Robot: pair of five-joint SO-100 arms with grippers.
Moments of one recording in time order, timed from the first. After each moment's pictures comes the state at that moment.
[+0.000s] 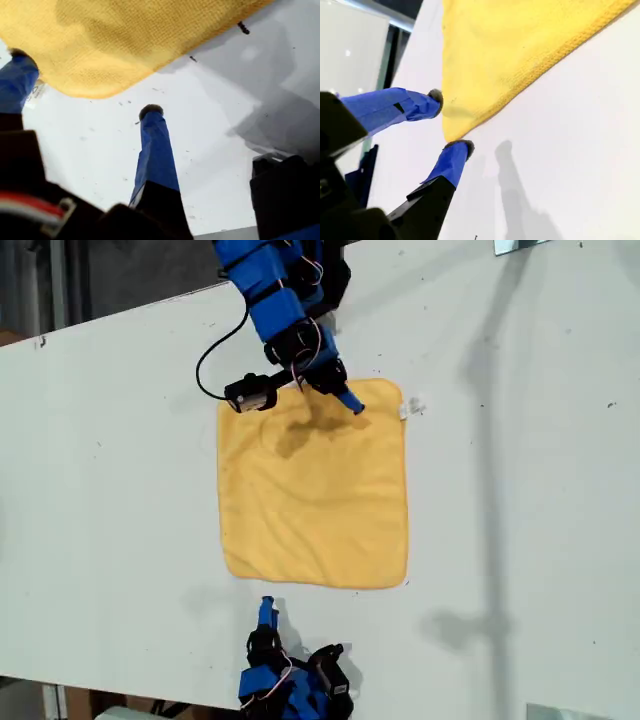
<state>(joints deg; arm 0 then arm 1) -34.7 198.6 177.1 67.9 -61.4 -19.3 111.8 126.0 79.2 86.3</state>
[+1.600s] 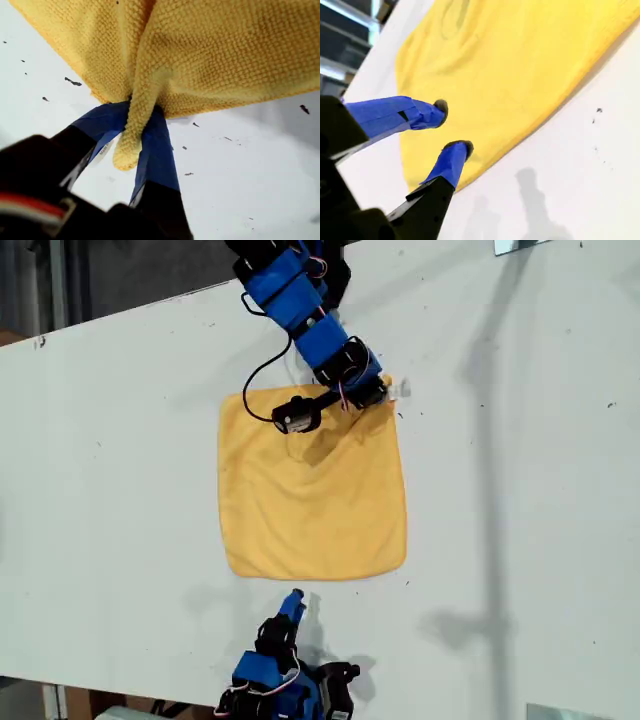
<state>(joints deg) -3.8 142.6 139.9 63.5 -79.6 -27.4 87.8 119.7 59.5 91.5</state>
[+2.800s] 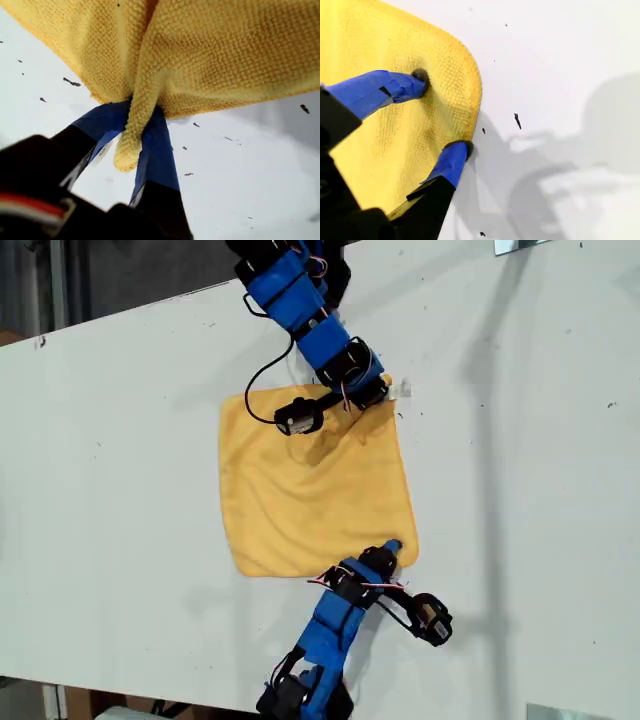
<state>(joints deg) 20.3 59.2 74.6 72.2 -90.9 -28.0 86.0 118.7 57.6 91.5</state>
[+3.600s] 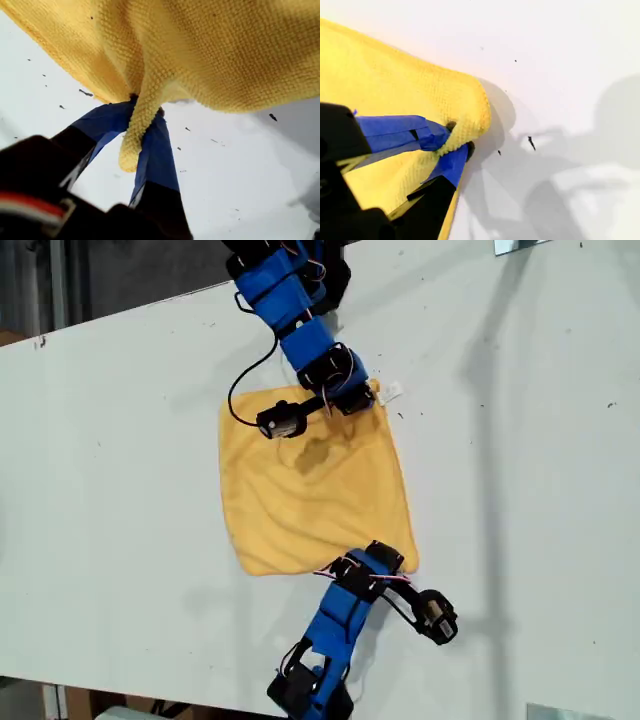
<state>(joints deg) 20.0 52.6 57.7 83.7 -86.9 -21.4 93.5 115.8 66.2 86.2</state>
